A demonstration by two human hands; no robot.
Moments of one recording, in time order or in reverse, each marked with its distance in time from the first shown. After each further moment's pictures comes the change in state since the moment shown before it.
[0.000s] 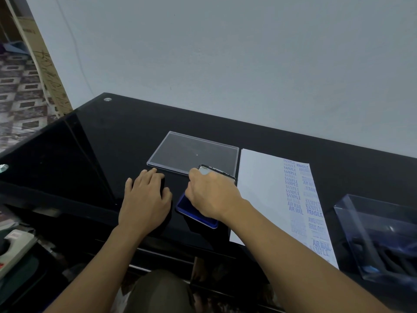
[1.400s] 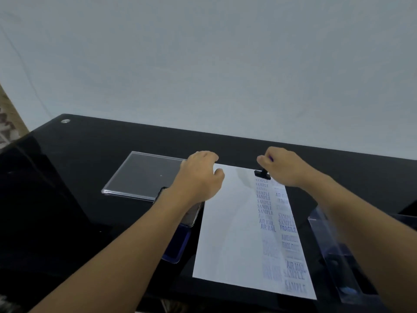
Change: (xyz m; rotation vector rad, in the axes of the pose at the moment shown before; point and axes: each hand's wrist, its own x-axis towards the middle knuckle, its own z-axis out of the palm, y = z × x) left_hand 0.083 0.187 0.002 -0.258 -0.213 0.313; right_hand -0.032 0.225 -0.083 0.326 0.073 0.519
